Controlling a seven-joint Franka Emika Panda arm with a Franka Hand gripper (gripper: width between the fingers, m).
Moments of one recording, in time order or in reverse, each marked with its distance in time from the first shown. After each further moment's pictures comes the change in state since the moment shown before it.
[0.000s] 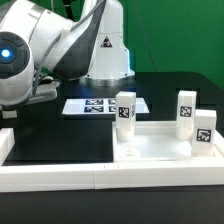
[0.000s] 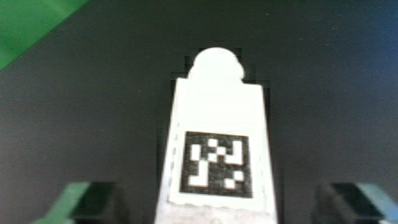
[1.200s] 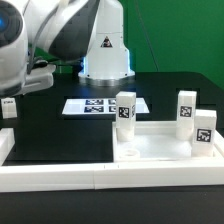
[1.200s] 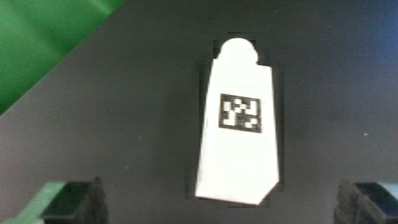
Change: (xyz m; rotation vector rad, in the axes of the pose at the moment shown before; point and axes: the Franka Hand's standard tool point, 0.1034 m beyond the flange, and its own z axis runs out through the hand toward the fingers) arm -0.002 0.010 -0.051 -0.026 0.043 -0.059
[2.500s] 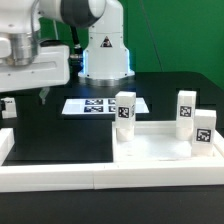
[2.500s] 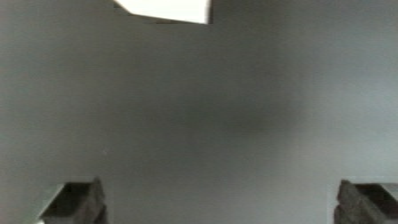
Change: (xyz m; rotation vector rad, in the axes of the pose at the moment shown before) arm 0.026 -0.025 -0.019 -0.115 0.733 0.042
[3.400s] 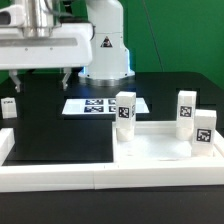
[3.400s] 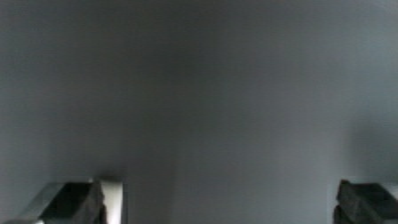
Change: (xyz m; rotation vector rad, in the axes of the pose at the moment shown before) arm 0.022 -0.034 -0.039 0.000 0.244 0.200
